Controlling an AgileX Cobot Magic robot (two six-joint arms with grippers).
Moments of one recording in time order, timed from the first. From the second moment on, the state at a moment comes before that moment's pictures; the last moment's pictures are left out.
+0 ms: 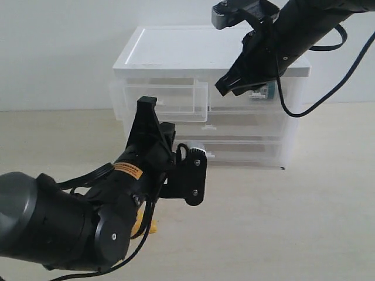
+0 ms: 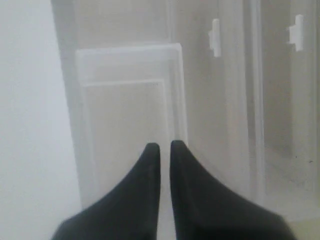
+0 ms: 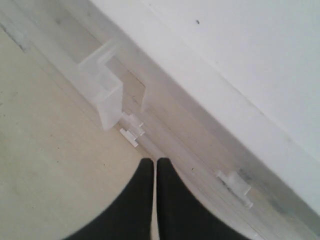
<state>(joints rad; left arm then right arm) -0.90 1.90 -0.79 -0.71 -1.00 1.91 0.41 1.75 -1.52 0.19 0.74 -0.48</state>
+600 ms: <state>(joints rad) -0.97 1.48 -0.51 -0.91 -1.00 1.35 0.41 1.75 -1.52 0.19 0.76 -0.46</state>
